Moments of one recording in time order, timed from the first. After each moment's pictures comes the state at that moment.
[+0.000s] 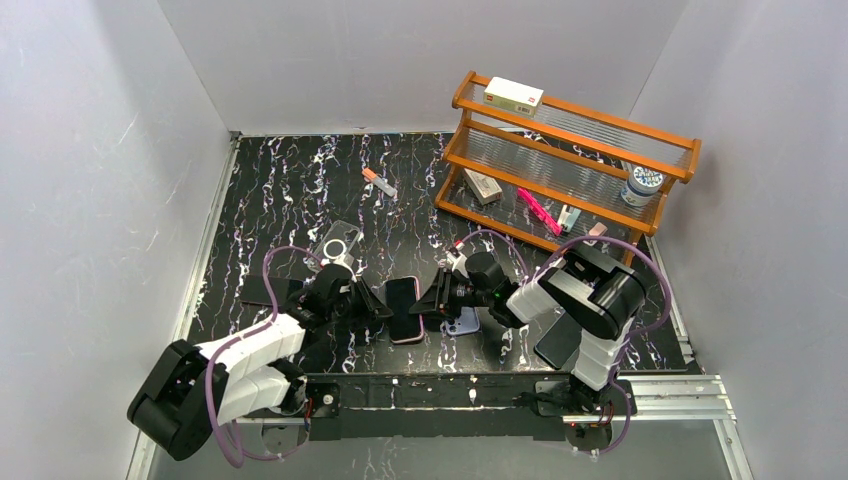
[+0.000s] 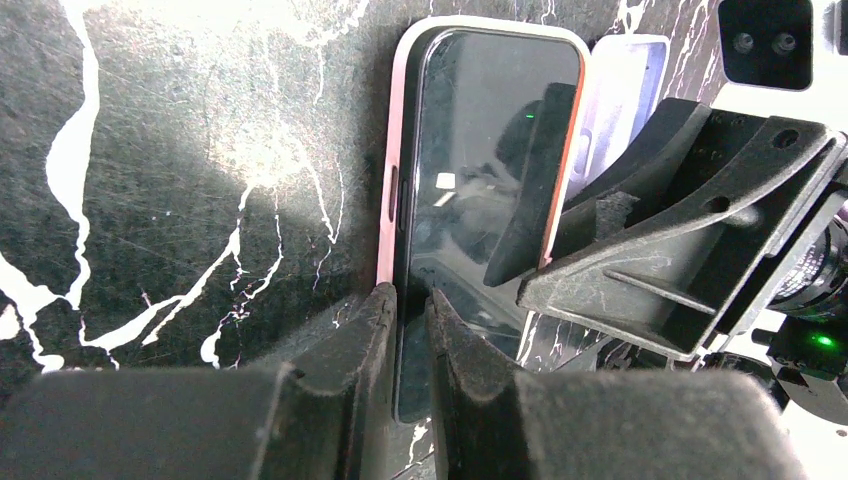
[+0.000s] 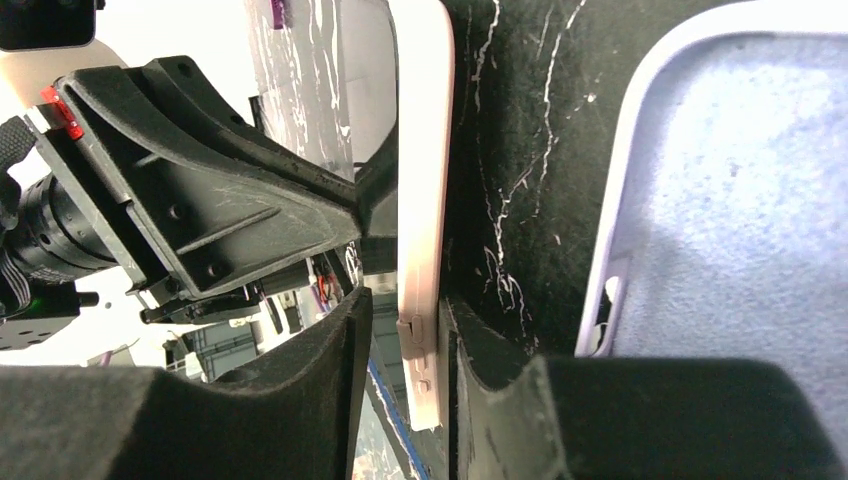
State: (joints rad) left arm -0.58 1.07 0.29 0.00 0.21 -1.01; right arm 0.84 1.80 0.51 0.81 -0.51 1.18
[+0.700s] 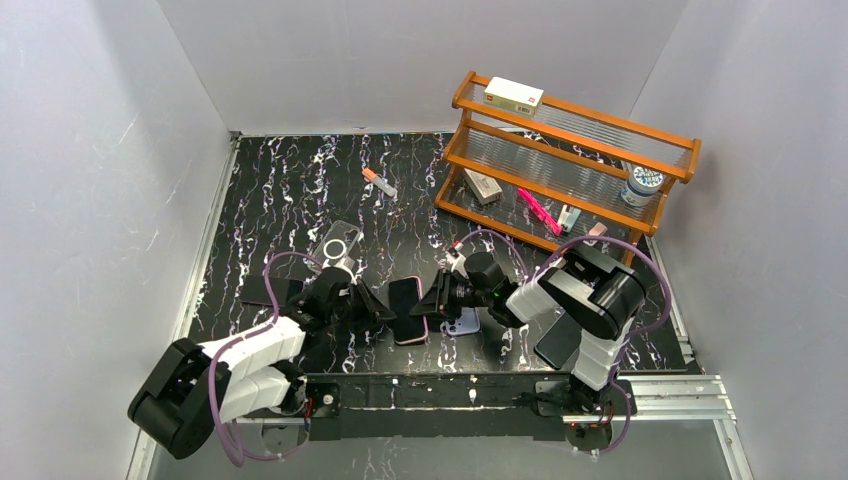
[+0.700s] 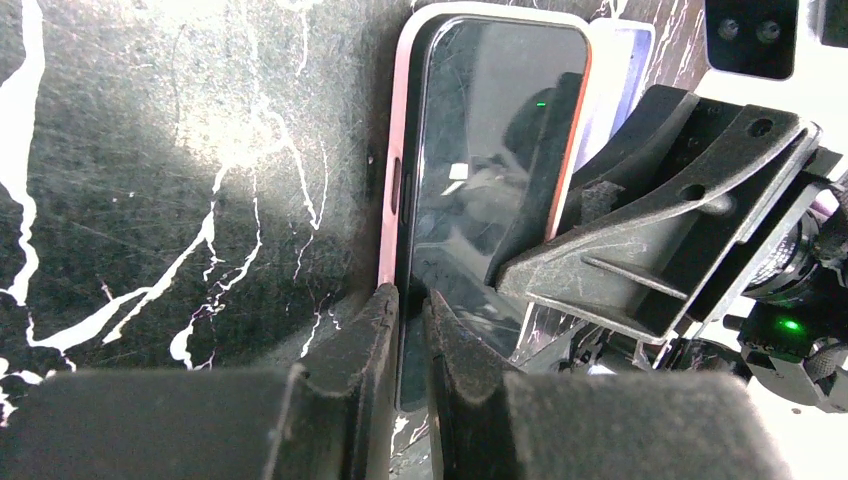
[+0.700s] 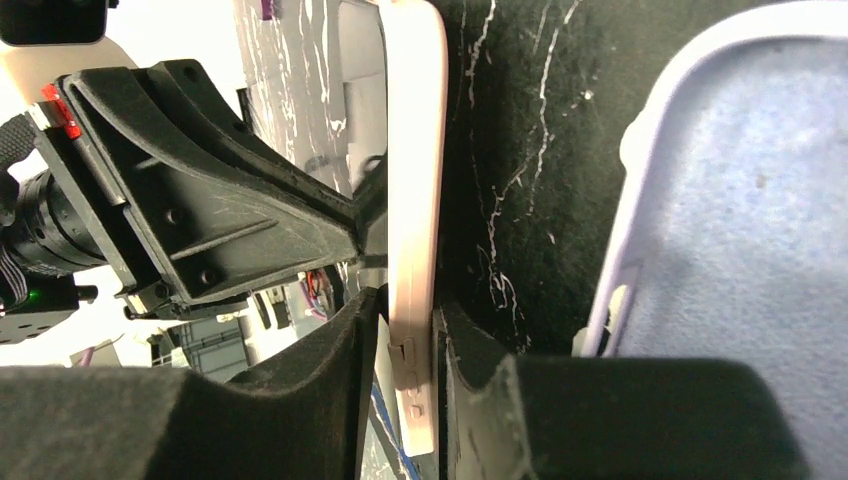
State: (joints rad) left arm -0.58 1.08 0.25 0.08 0.26 -1.07; right arm 0.84 1.81 0.52 0.78 -0.51 1.15
